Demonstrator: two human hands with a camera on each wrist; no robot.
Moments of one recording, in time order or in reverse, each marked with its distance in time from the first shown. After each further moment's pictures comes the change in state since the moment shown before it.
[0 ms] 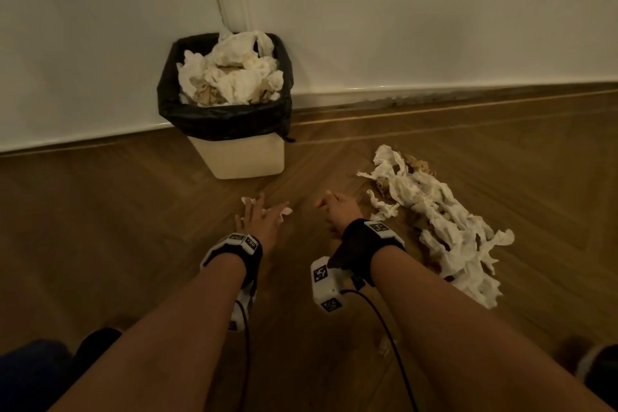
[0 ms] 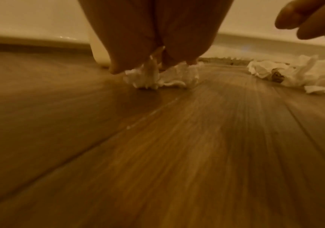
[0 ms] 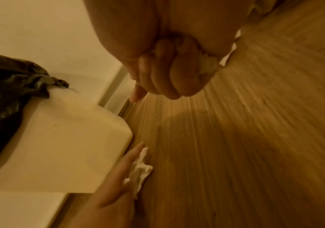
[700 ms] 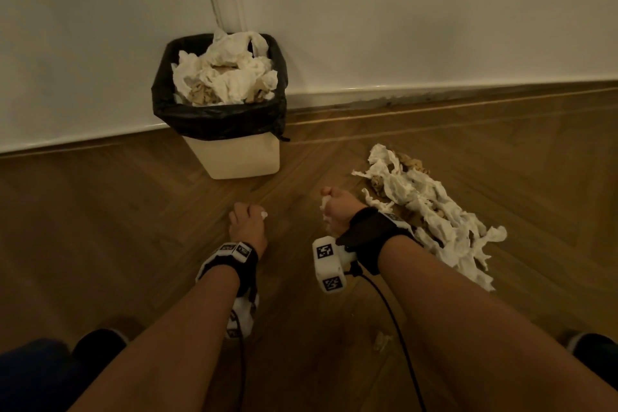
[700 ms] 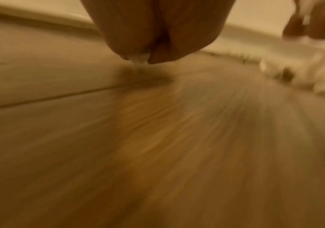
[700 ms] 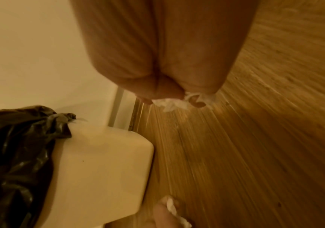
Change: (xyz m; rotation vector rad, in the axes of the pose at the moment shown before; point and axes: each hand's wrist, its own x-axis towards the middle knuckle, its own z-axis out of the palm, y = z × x) left_hand -0.018 0.004 0.000 0.056 0.240 -0.085; right_hand 0.005 -0.013 -0.010 0.019 -0.127 0.071
